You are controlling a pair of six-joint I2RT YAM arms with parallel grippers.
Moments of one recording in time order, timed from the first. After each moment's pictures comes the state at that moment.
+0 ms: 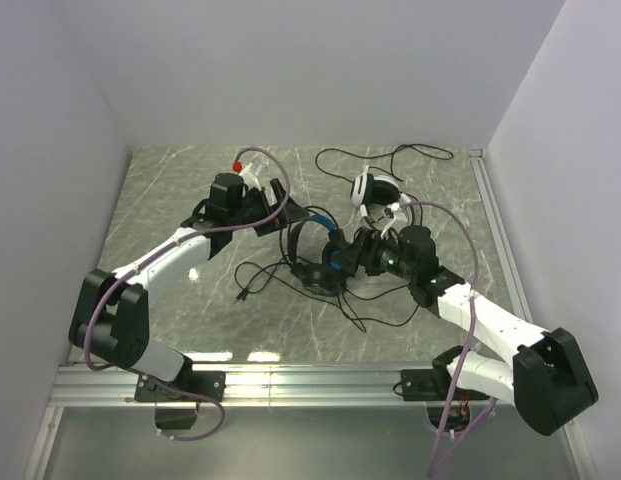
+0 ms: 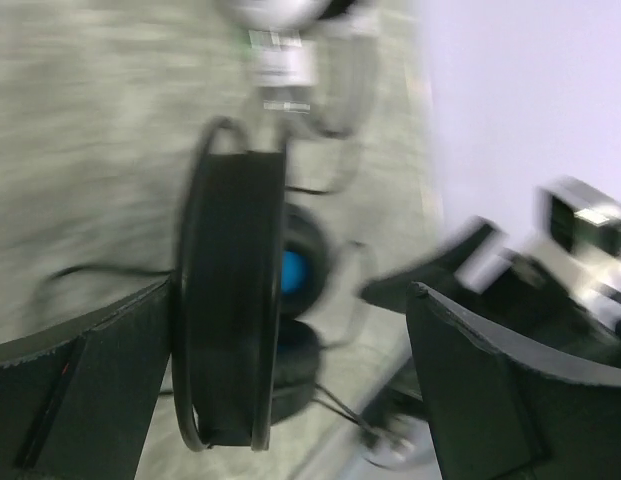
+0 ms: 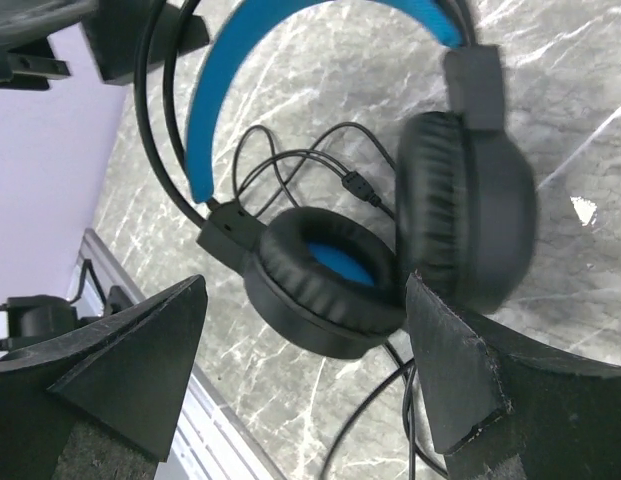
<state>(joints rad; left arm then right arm) -0.41 1.48 0.98 0.08 0.49 -0.82 0.47 1.09 0.52 0.18 -0.35 0.66</state>
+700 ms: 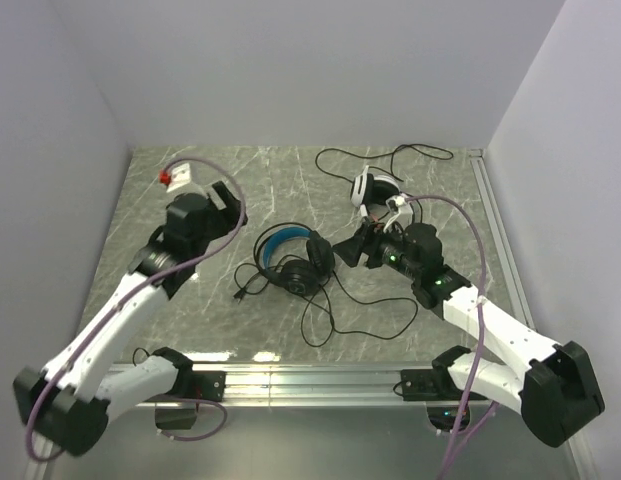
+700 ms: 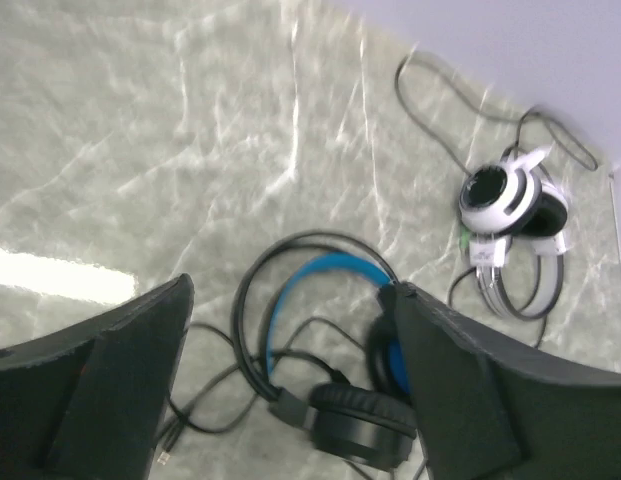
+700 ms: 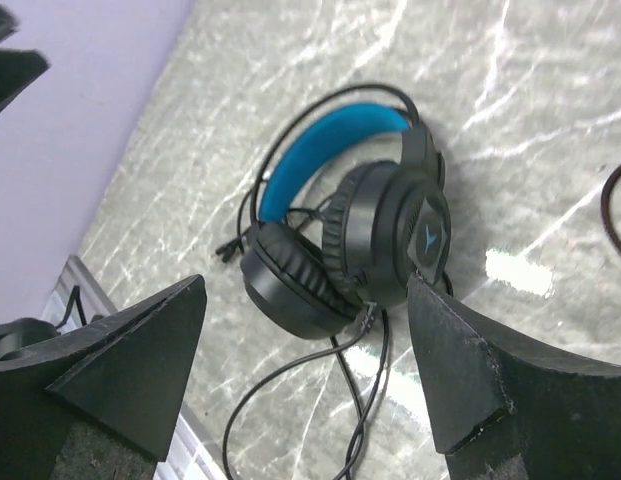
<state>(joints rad) -0.45 1.04 0.96 -0.35 -0.35 -0.65 0.50 1.04 0.56 0.19 -0.27 0.59</state>
